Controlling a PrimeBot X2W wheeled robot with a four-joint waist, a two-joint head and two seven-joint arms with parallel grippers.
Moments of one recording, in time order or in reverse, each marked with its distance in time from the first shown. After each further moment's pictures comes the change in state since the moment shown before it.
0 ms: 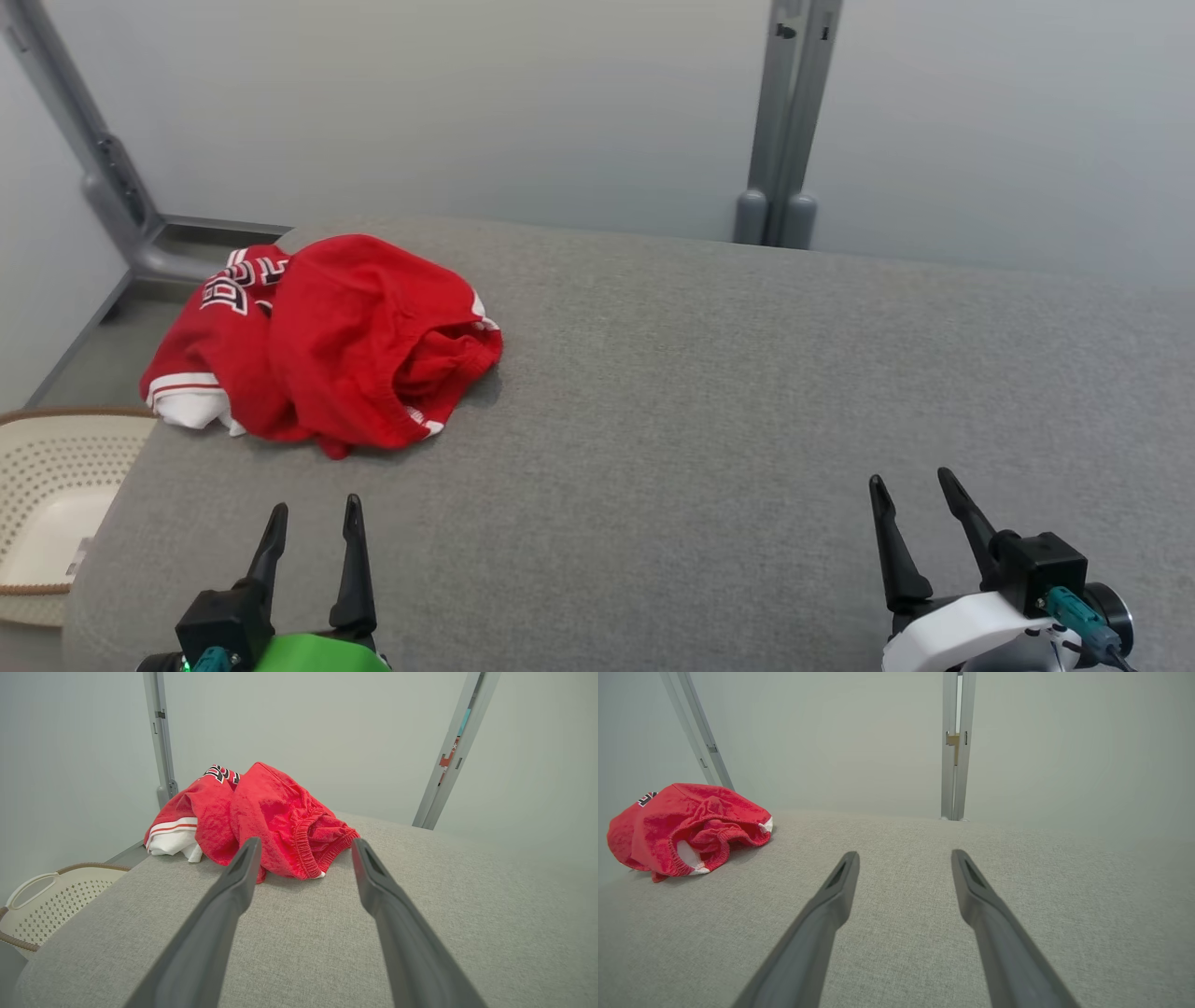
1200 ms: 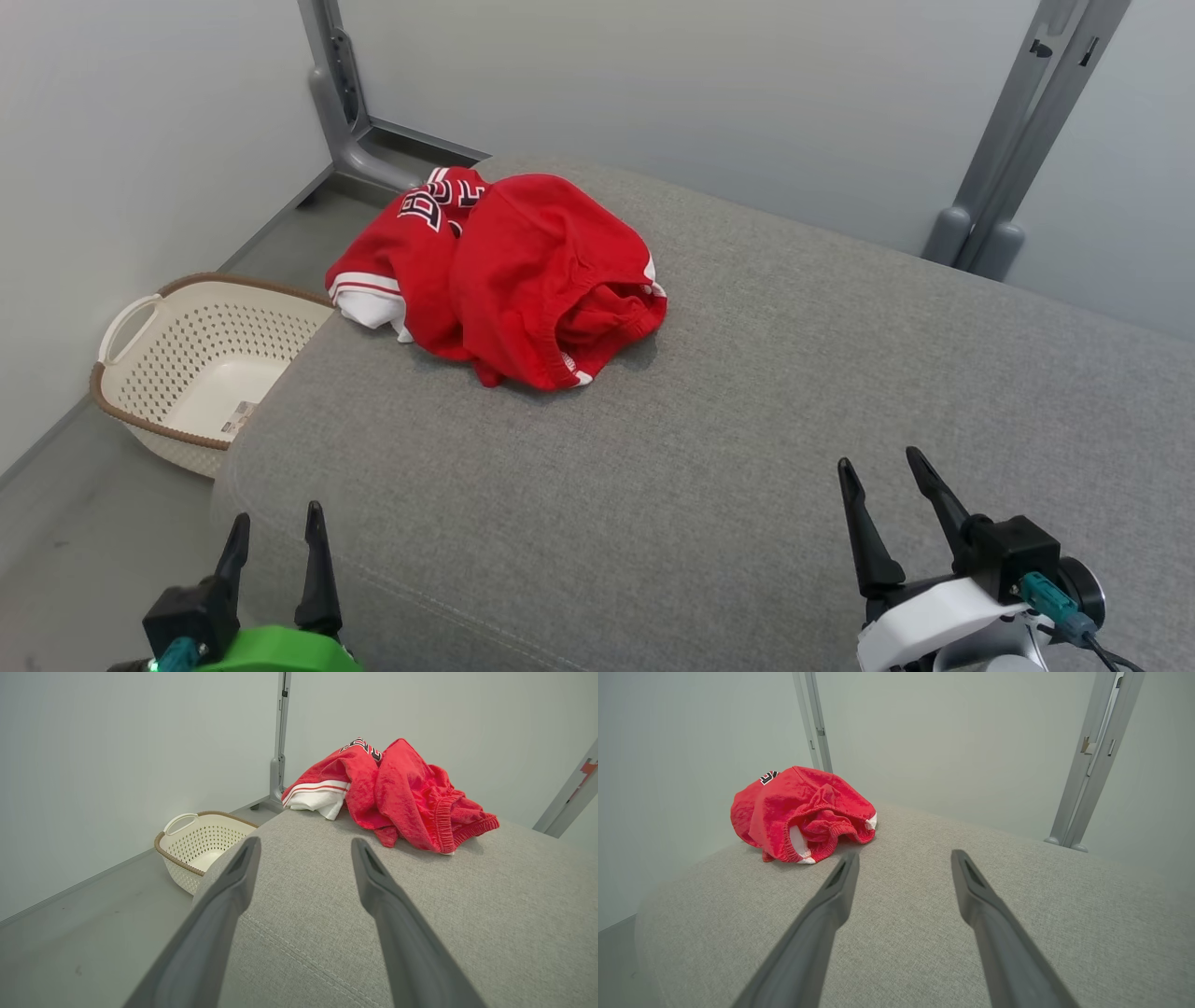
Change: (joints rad) left arm -0.007 0.017 0.067 0.041 0.000 -0.001 0.016; right arm -0.028 0.000 0.058 -0.019 -0.001 0.000 -0.002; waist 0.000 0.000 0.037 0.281
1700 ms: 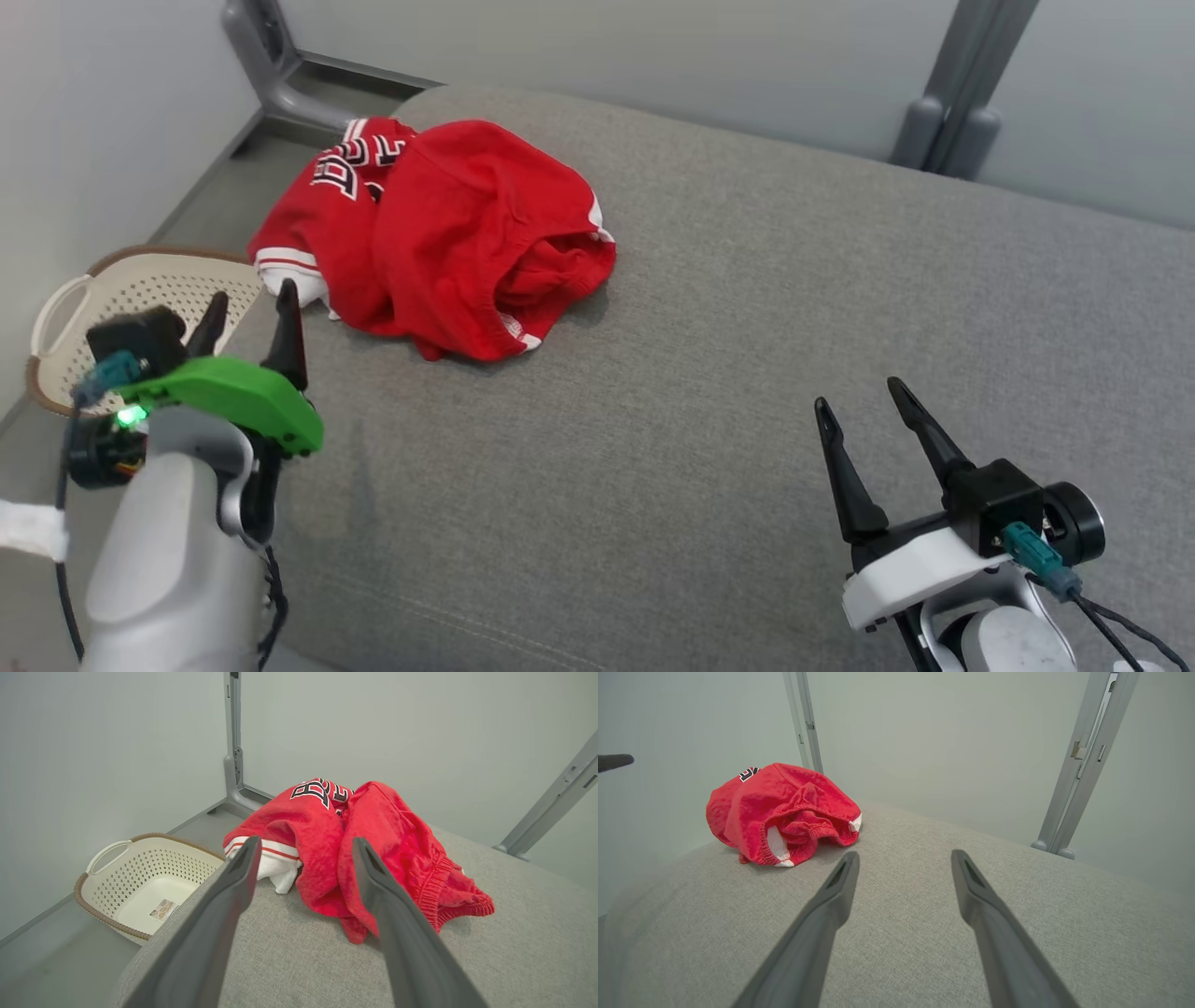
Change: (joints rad) left arm -0.548 0.047 -0.009 0.370 -0.120 -0.072 0.173; right arm -0.045 0.000 0.022 -0.152 -0.104 0.000 0.091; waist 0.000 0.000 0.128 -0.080
